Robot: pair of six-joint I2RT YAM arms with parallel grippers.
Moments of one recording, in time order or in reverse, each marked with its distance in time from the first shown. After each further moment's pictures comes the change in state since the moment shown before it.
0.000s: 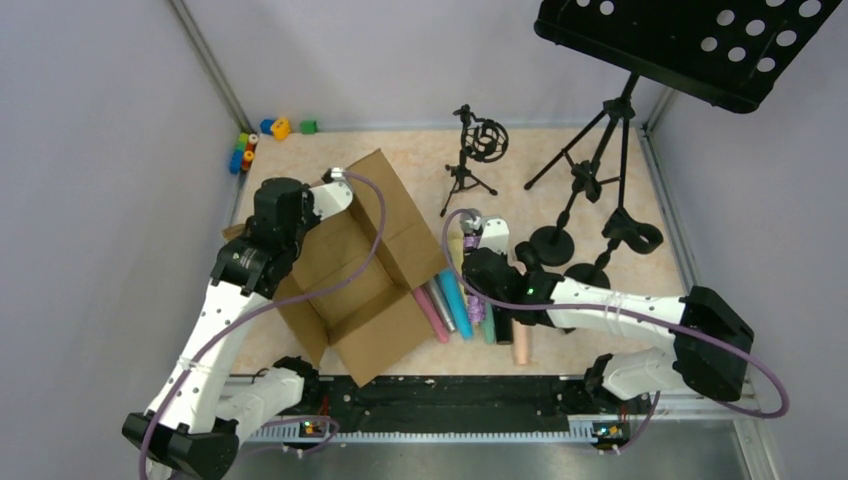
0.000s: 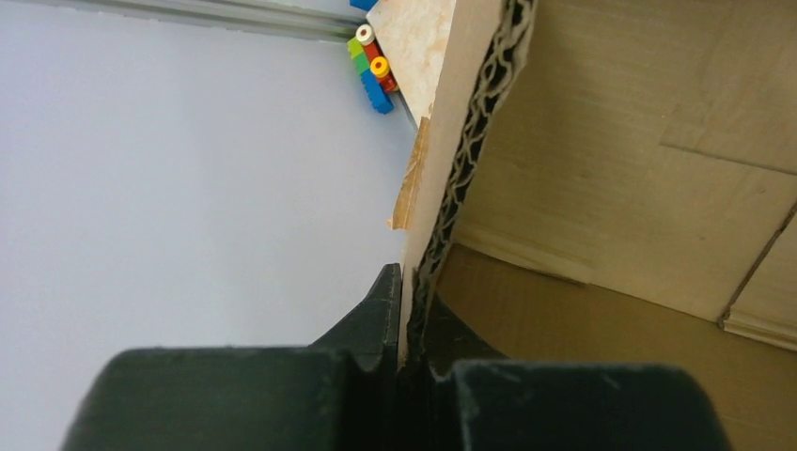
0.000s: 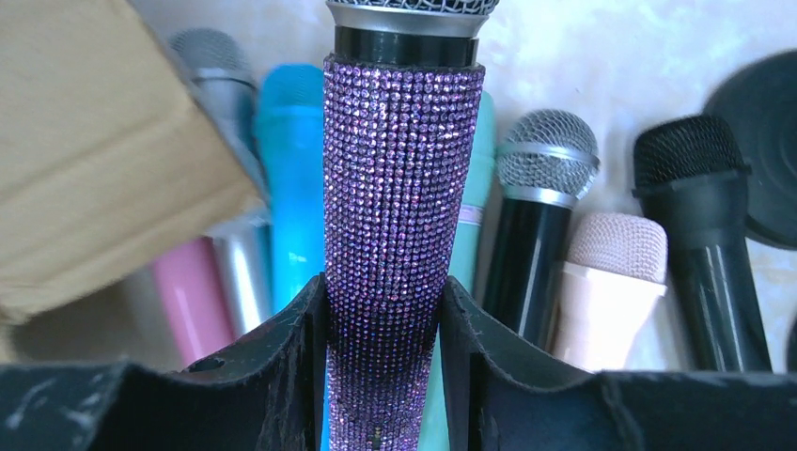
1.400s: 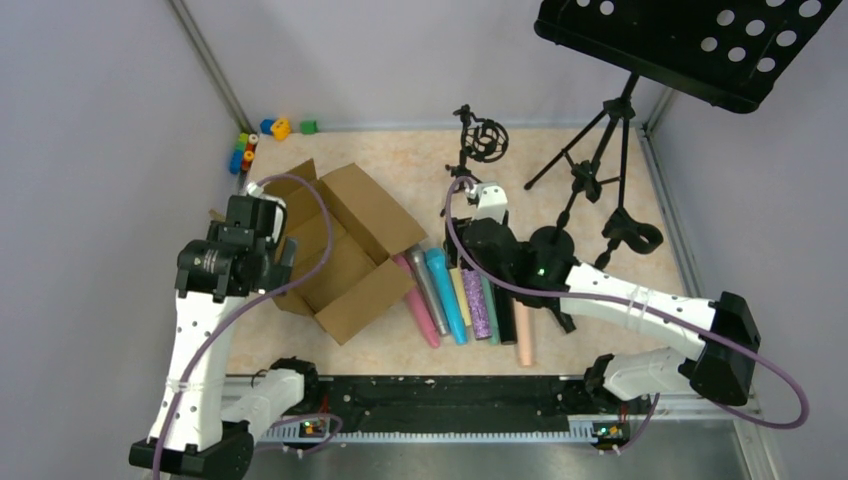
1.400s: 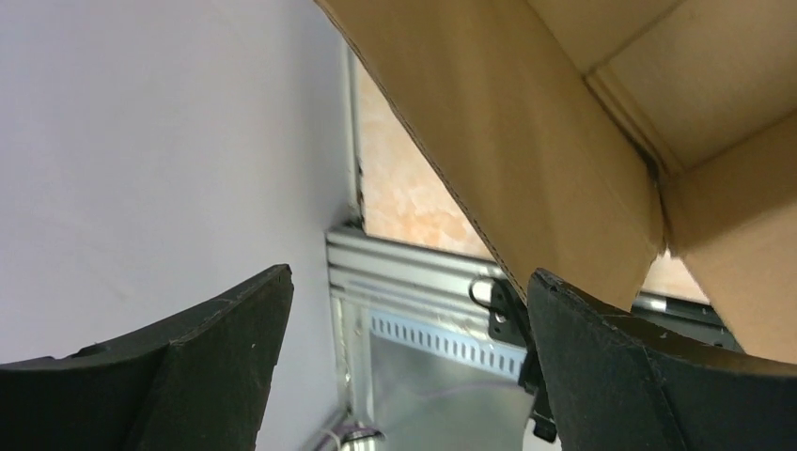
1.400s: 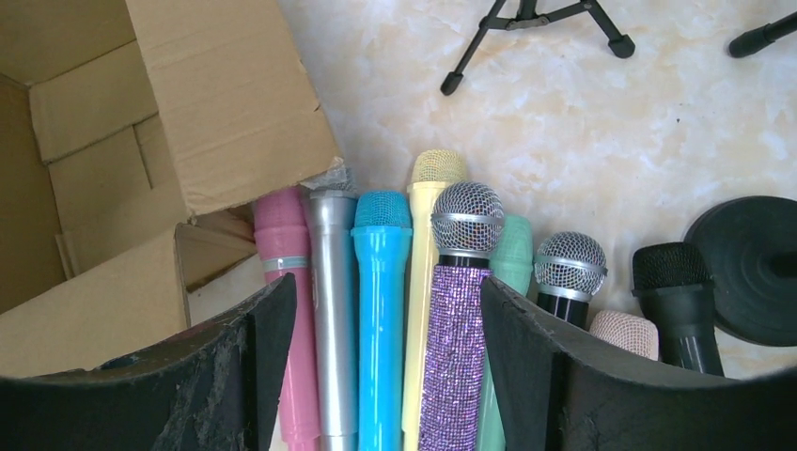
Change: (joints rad) left arm 0.161 0.018 0.241 -0.706 -0.087 -0.753; right arm -0.006 -0.025 0.243 -0.103 -0.011 -0.086
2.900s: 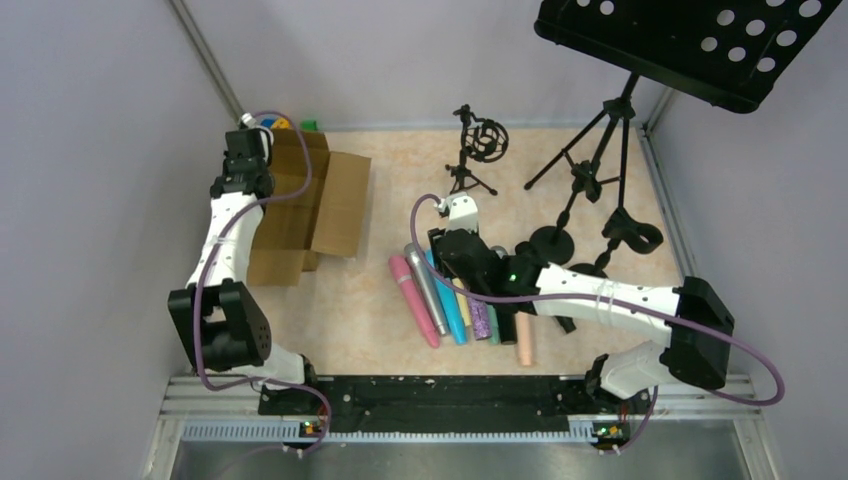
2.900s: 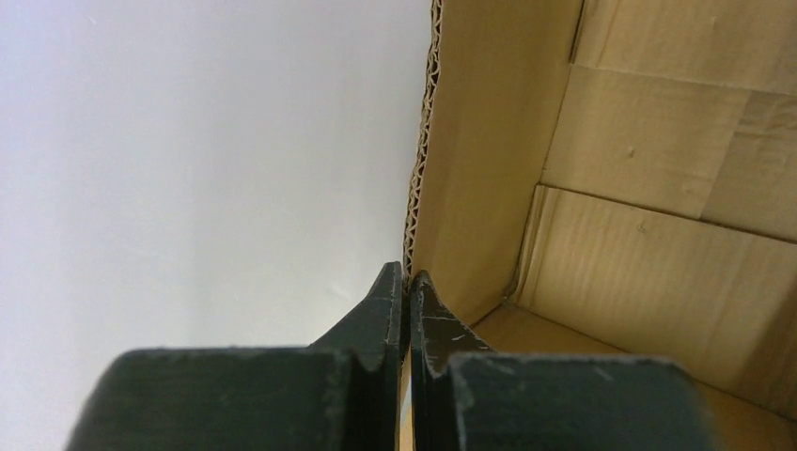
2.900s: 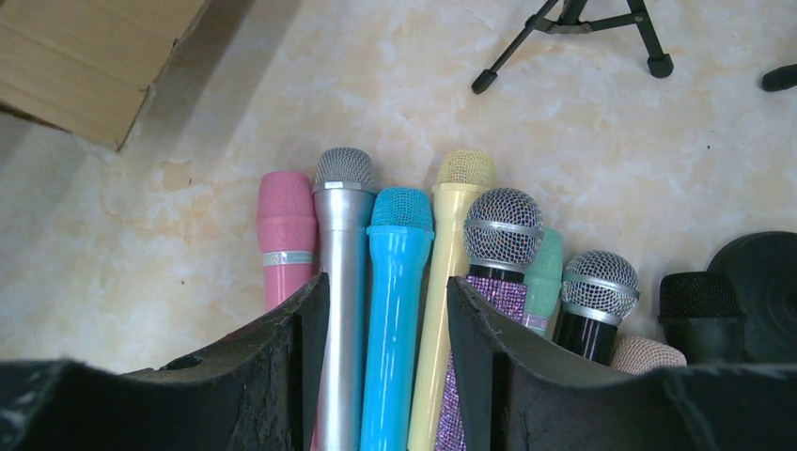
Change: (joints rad) left arm 0.307 0.507 -0.070 0.898 -0.040 0.323; right arm 0.080 0.127 0.023 0.082 0.053 -0.086
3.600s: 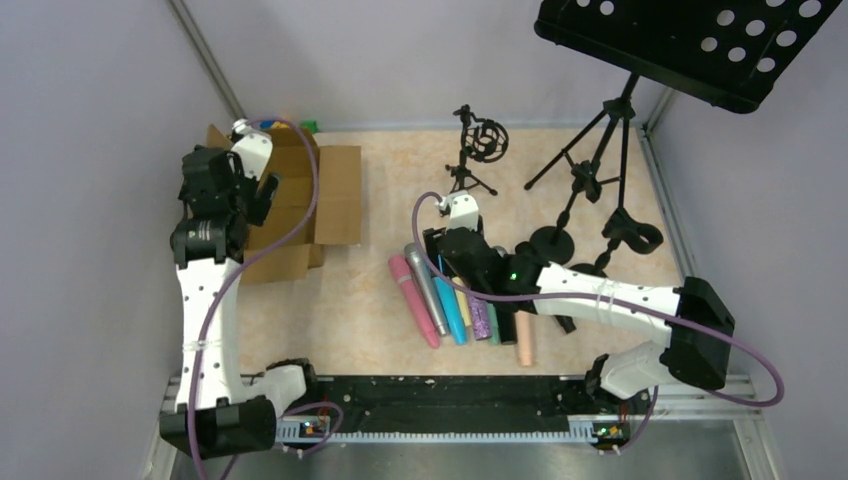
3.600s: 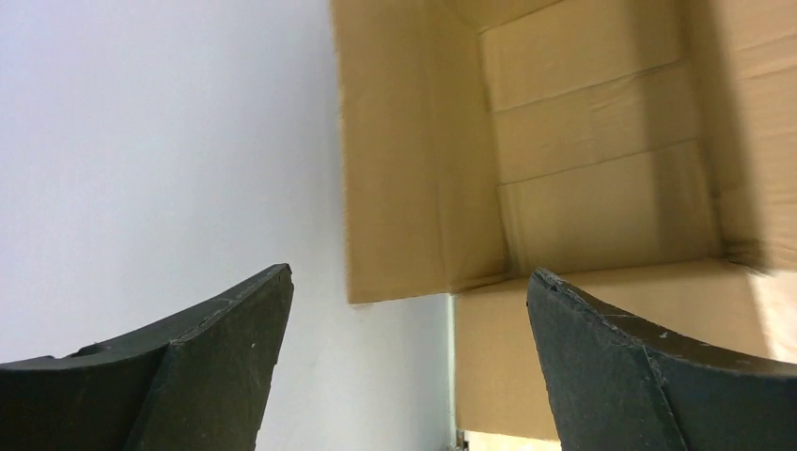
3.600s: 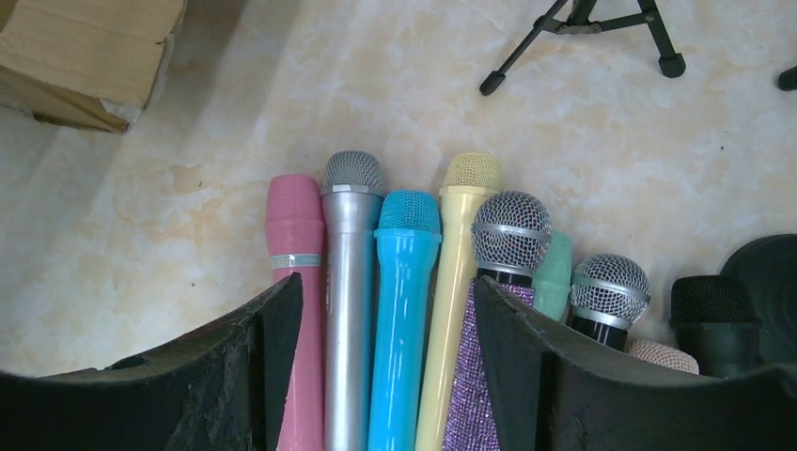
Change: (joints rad) left arm 0.003 -0.381 -0.026 -0.134 0.277 0.174; right arm -0.016 0.003 -0.001 0.013 -0.021 0.005
